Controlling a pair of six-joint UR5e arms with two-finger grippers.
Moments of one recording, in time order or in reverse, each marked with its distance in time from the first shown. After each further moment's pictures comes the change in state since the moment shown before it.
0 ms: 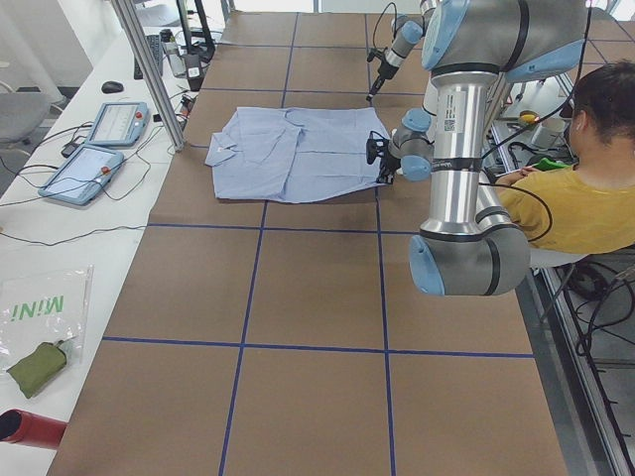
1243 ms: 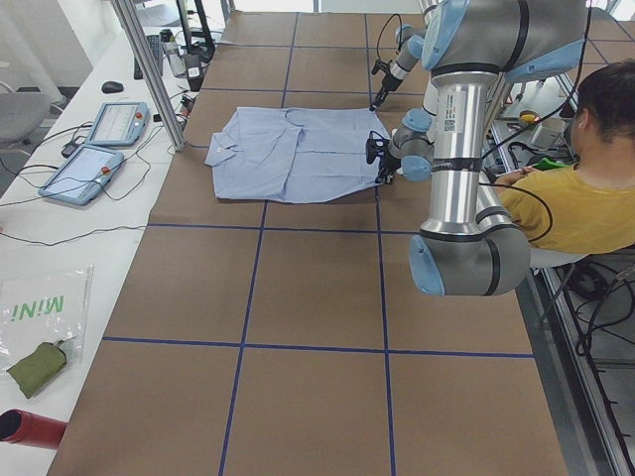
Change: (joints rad) left arm 0.001 0.002 0.000 0.001 0.012 0.000; right arm -0.039 0.081 -0.056 -0.110 -0.025 0.005
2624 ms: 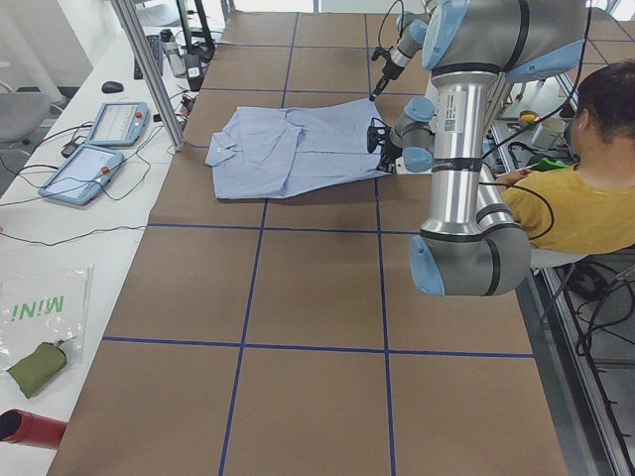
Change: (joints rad) left arm -0.007 0.004 -0.137 0.012 -0.030 0.023; right arm 0.012 0.024 0.262 -0.193 0.013 0.043
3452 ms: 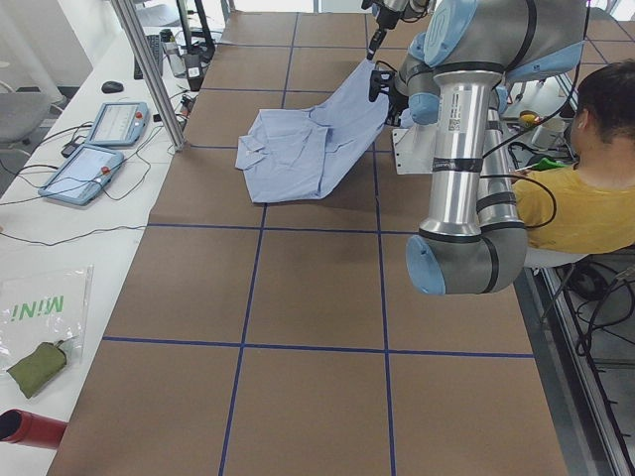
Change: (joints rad) left arm -0.161 -0.080 -0.303 0.337 -0.196 0.156; right arm 0.235 0.370 0.251 -0.561 0.271 -0.135
